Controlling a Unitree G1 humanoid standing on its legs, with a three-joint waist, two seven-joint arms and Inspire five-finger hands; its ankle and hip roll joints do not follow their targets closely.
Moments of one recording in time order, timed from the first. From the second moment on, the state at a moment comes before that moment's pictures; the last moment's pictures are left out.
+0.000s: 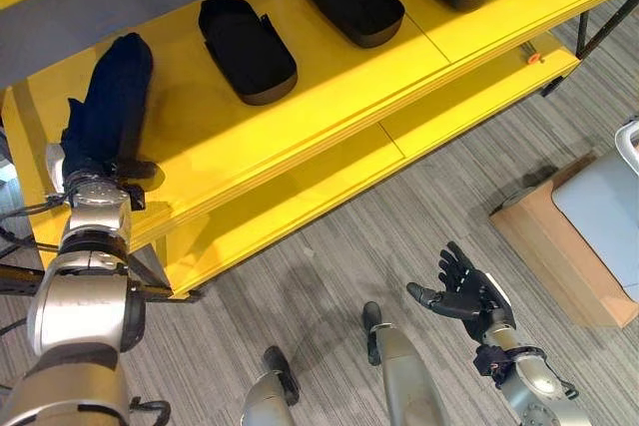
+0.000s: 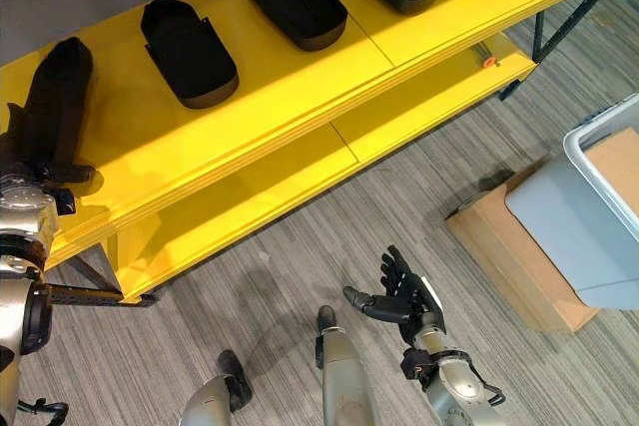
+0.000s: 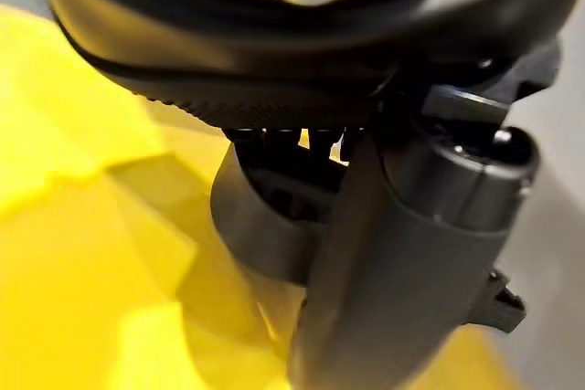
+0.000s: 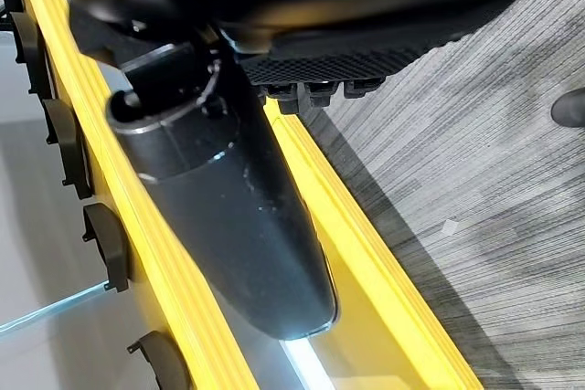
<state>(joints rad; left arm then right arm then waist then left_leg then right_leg) -1.01 0.73 0.04 1.28 -0.36 0.08 0.34 0.24 -0.47 0.17 0.00 0.67 -0.06 -0.03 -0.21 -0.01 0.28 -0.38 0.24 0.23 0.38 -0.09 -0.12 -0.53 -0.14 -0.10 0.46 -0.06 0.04</state>
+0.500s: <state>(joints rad) -0.93 0.60 0.12 1.10 -0.86 -0.06 0.36 0.24 -0.44 0.16 0.01 0.67 -0.06 -0.05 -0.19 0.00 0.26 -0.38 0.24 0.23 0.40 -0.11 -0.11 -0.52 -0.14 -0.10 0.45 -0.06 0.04</state>
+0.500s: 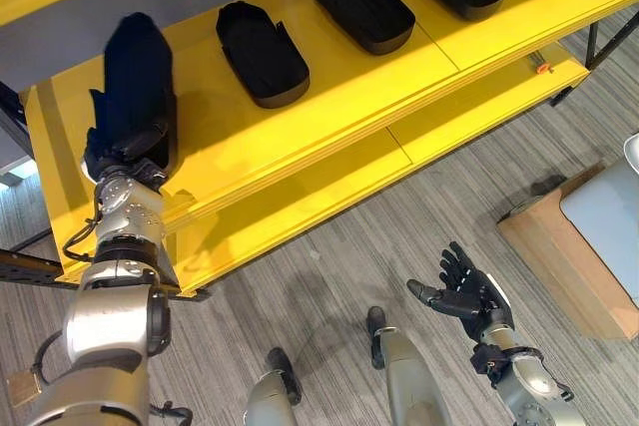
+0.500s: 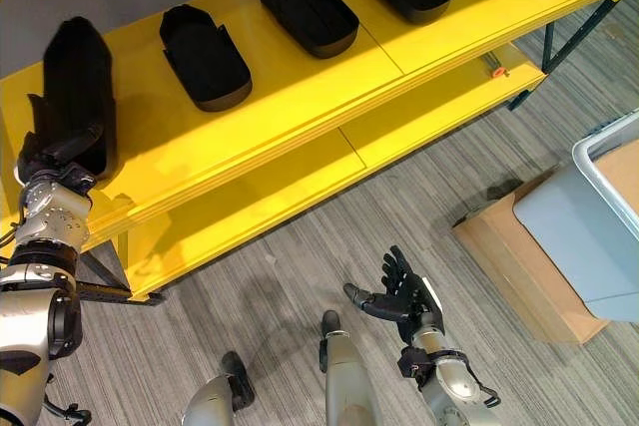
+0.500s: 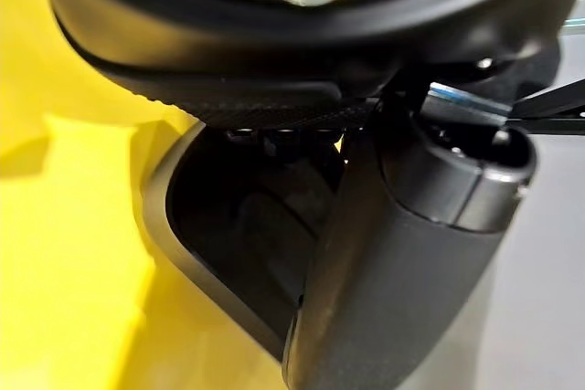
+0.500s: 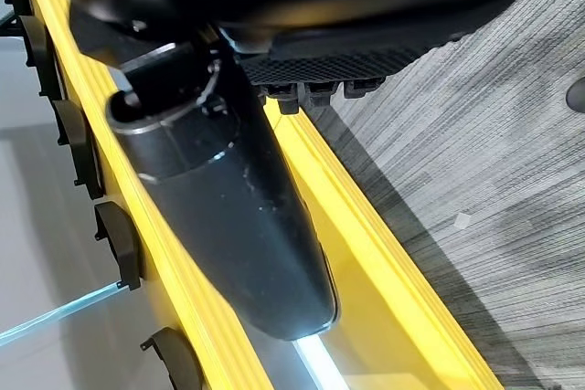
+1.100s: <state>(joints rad) -0.92 0.57 0.11 1.09 -0.95 -0.07 0.34 0.24 -0.44 0.17 0.01 0.67 -0.06 -0.06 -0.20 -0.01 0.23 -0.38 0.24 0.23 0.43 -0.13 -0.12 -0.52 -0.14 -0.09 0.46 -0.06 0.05</state>
